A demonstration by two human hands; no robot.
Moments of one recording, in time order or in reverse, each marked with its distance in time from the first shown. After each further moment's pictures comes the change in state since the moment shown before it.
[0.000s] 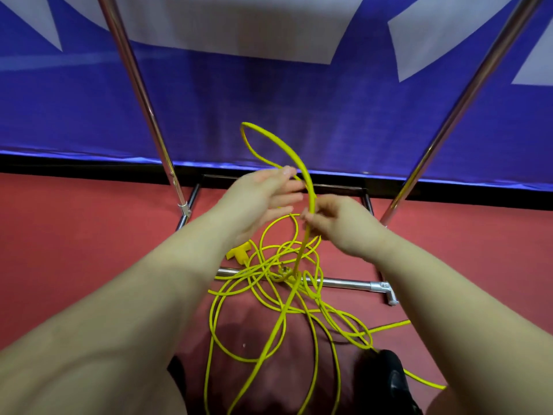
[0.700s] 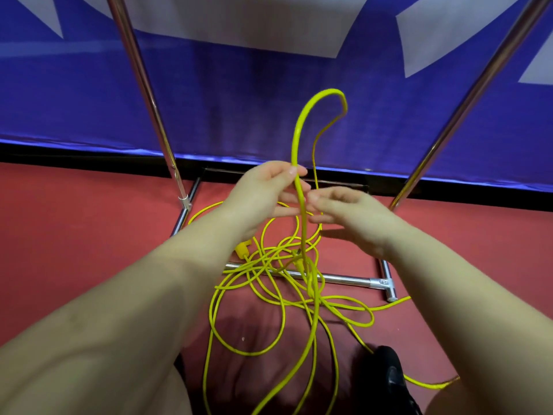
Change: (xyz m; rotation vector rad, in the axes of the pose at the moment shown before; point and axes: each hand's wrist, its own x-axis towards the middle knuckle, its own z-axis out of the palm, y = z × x) left_hand -0.003 -0.002 0.003 0.110 0.030 0.092; right_hand -0.006 -0.005 -0.008 0.585 -0.115 0.229
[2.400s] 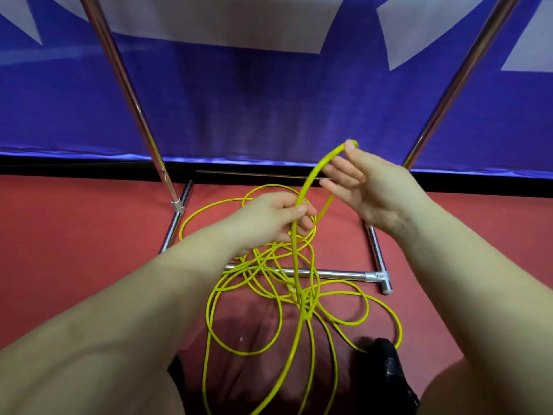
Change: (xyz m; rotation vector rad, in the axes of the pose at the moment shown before) left_hand -0.010 -0.015 0.013 0.342 -0.281 -0.134; right_hand -0.003 -0.023 -0.025 0.618 0.172 -0.138
